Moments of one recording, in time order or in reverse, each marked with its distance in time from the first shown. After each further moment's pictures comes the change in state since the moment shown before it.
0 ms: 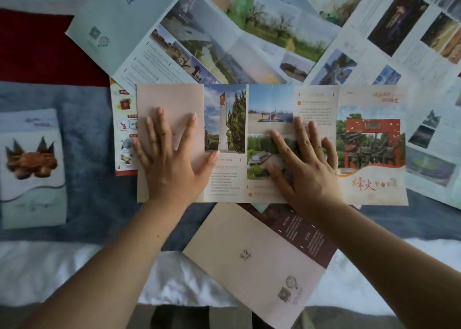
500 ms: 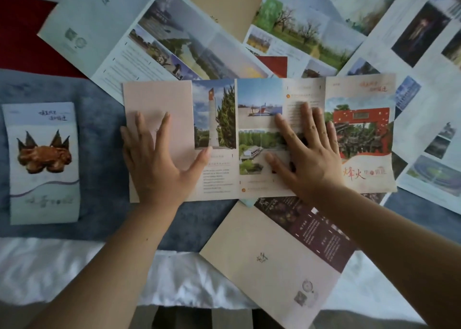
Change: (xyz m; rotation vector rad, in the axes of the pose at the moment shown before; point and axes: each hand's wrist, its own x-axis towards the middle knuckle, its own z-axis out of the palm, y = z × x) left_hand -0.002 -0.044 -0.017 -0.278 0.113 -0.203; right_hand 0.041 -0.023 0.003 -0.054 0.098 -0.052
